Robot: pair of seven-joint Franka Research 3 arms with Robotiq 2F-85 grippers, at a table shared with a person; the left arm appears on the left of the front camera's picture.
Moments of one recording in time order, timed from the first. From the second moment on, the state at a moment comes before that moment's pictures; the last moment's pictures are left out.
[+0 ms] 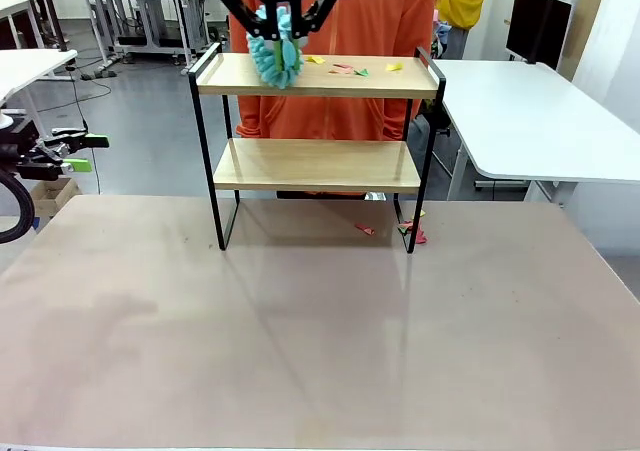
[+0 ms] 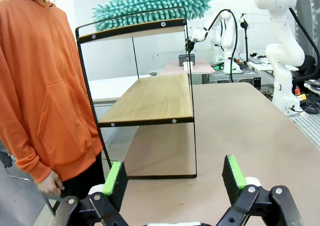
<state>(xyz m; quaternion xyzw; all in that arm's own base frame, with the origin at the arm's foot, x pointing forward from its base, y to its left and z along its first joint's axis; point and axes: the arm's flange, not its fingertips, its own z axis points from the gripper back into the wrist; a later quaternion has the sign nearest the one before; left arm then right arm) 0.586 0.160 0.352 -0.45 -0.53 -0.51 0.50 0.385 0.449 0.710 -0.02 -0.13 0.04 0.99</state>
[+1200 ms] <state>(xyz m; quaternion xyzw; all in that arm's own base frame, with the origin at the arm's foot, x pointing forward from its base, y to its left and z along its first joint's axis) 0.586 0.160 0.352 -0.45 -0.53 -0.51 0.50 0.318 0.295 0.714 -0.09 -0.13 -0.12 0.98</state>
